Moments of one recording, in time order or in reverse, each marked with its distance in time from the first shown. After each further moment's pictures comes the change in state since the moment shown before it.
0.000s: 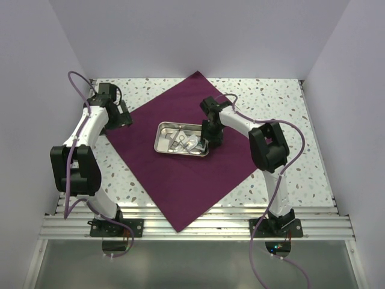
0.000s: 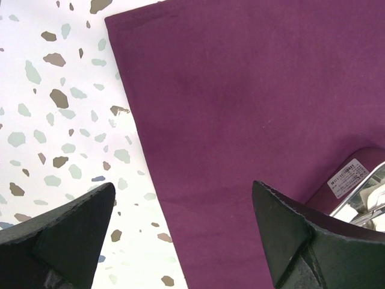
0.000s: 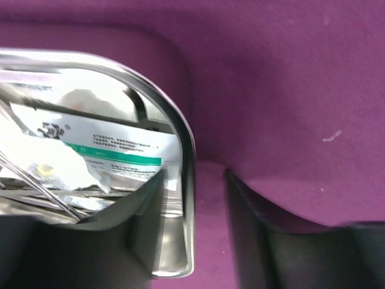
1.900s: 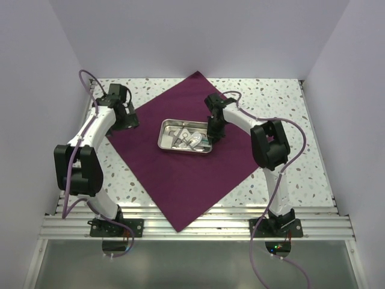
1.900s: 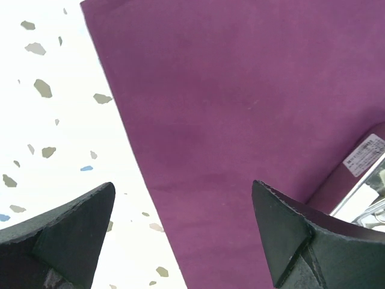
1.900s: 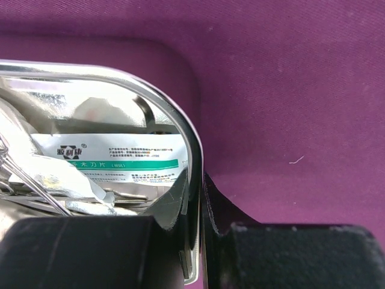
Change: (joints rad) left arm -0.093 -0.006 0.000 -0.014 -0.048 -0.027; right arm -0.051 0.019 0.043 -0.011 -0.039 -0.034
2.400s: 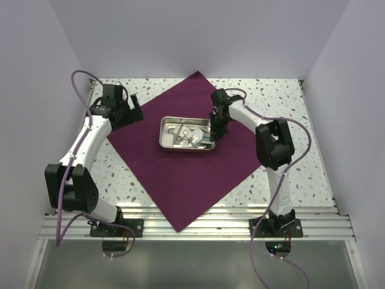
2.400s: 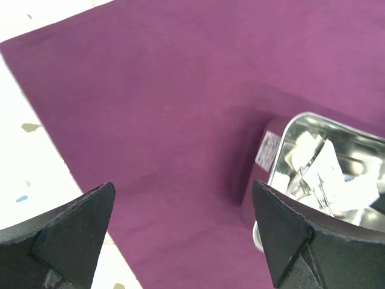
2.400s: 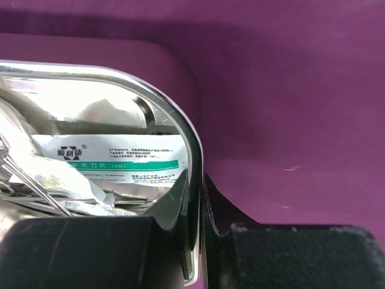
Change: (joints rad) left arm -0.016 -0.187 -0.103 0.170 0.225 -0.011; right arm -0.063 -0.028 -0.006 0.026 -0.105 -0.142
